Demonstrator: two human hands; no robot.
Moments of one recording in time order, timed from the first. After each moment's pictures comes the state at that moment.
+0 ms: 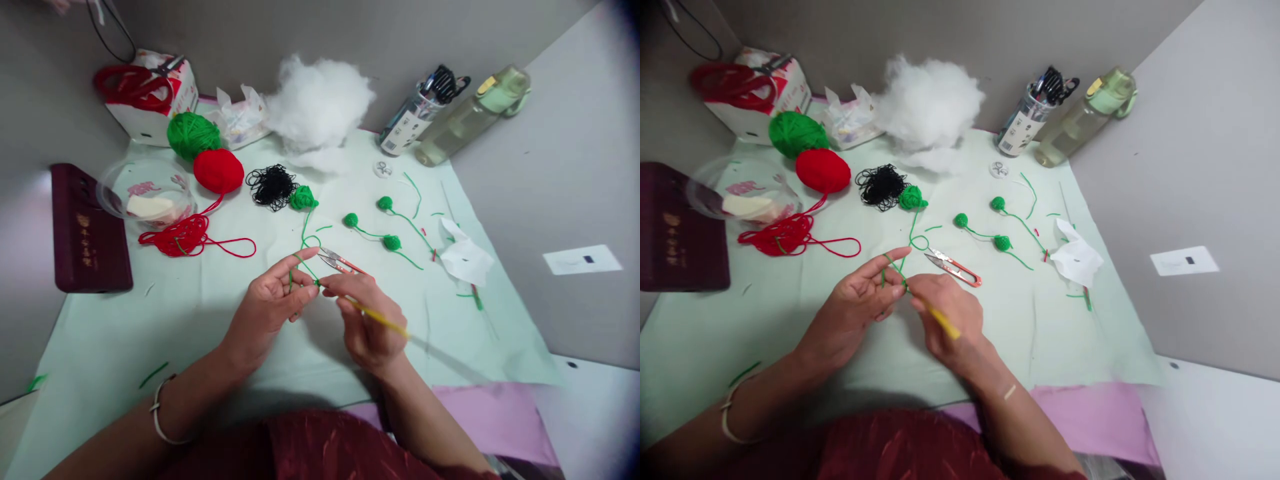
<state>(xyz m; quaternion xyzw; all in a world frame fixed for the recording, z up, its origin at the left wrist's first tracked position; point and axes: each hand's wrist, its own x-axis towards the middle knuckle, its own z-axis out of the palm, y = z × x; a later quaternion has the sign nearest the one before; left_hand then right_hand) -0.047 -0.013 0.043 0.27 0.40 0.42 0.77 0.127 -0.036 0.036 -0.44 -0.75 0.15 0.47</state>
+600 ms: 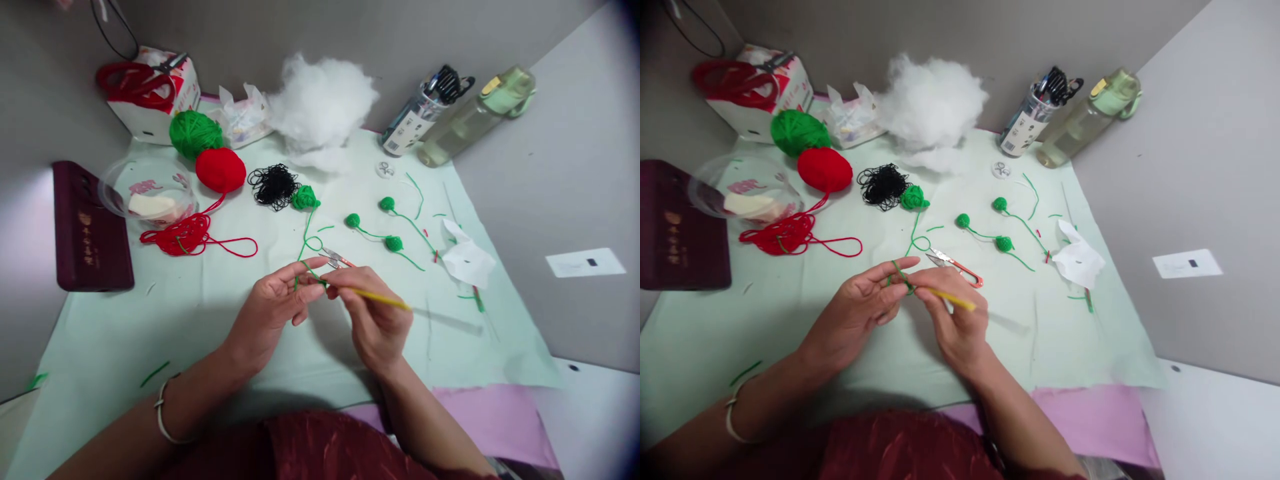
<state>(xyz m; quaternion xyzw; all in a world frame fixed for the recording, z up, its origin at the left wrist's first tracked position) -0.044 -0.013 0.041 0.25 0.38 0.42 0.78 0.122 -0.030 0.036 -0.44 -0.69 0.24 0.52</state>
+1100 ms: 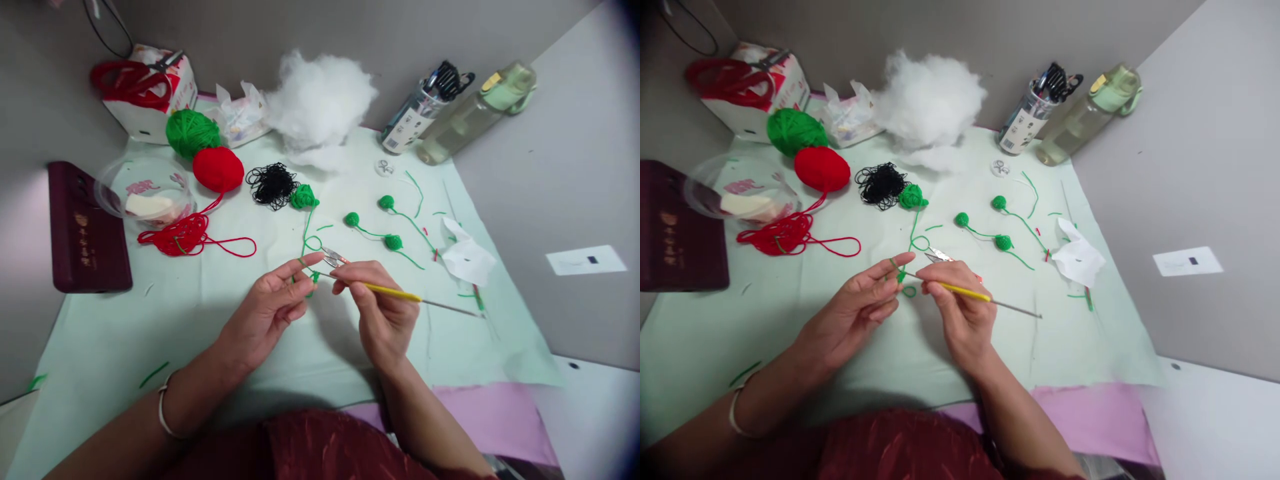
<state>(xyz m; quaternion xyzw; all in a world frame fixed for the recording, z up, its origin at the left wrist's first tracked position) -0.047 -0.009 0.040 0.15 0.33 0.41 0.84 0.127 -0.027 0.039 -0.45 -0.63 0.30 0.56</state>
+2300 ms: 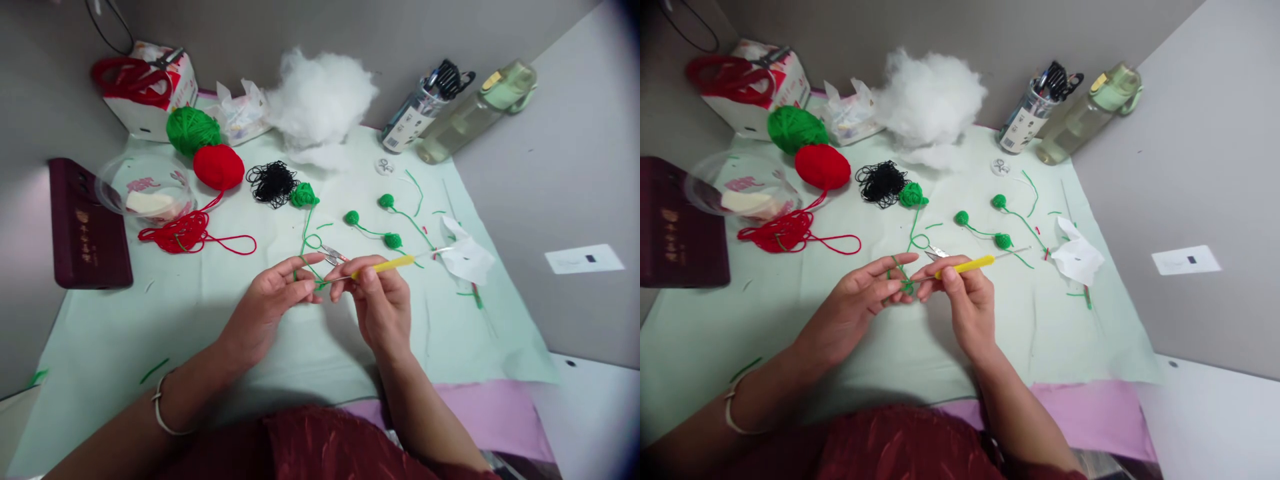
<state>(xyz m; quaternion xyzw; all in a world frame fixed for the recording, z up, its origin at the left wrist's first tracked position) -0.048 -0.010 0.041 0.25 0.39 0.40 0.79 0.128 -0.023 0.036 -0.43 -0.54 0.45 0.57</state>
